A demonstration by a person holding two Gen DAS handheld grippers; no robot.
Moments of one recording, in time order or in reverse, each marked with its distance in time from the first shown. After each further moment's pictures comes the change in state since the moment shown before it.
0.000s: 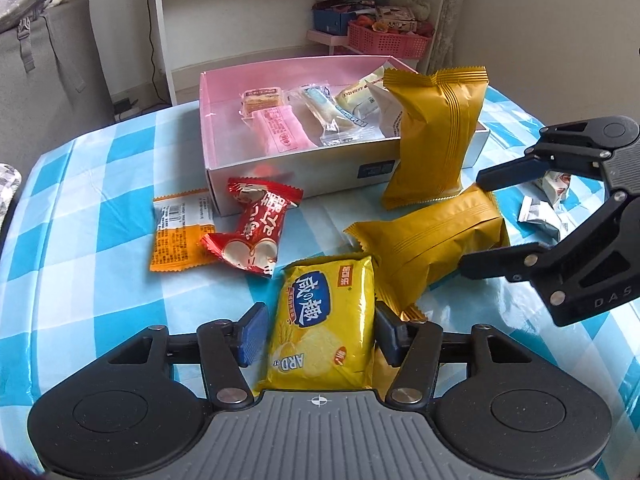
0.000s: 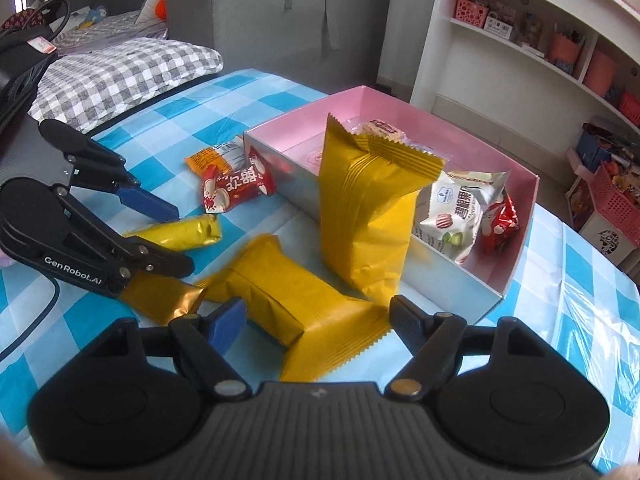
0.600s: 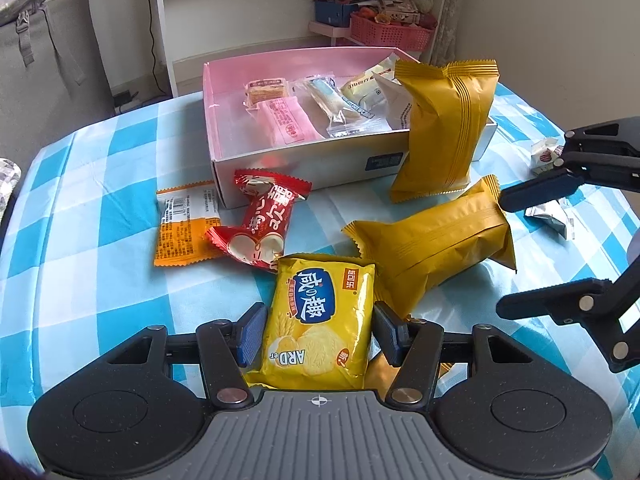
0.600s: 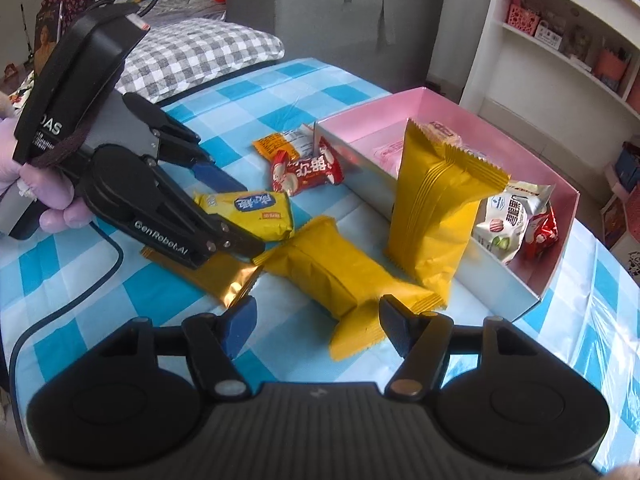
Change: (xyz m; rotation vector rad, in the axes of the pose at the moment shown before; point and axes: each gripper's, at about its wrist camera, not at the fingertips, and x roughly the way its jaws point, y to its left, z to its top) left arm 0.006 0.005 0.001 0.000 0.025 0.010; right arm -0.019 0.020 0.005 -0.085 0.021 0.086
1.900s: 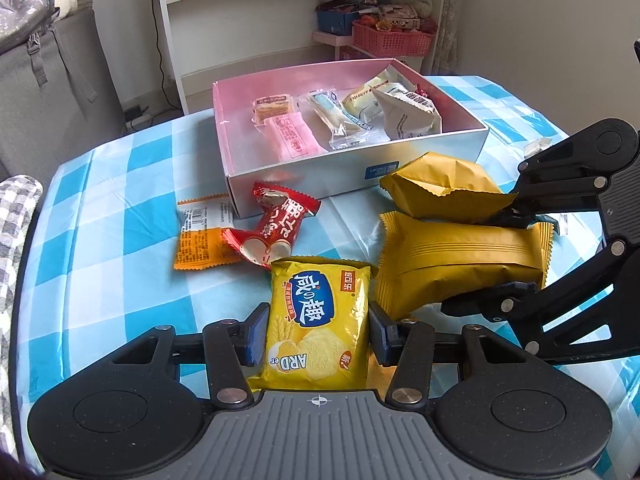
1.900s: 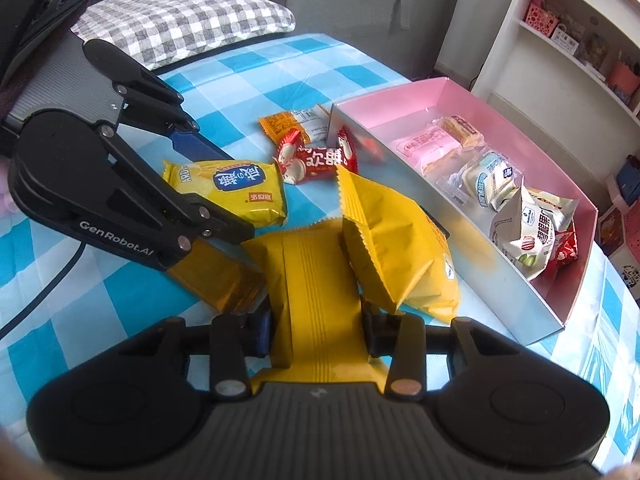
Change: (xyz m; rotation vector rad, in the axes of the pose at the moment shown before) left arm -0.027 -0.005 -0.001 0.027 -0.023 0.046; right arm 0.019 0.020 0.009 -0.066 0.066 -0.024
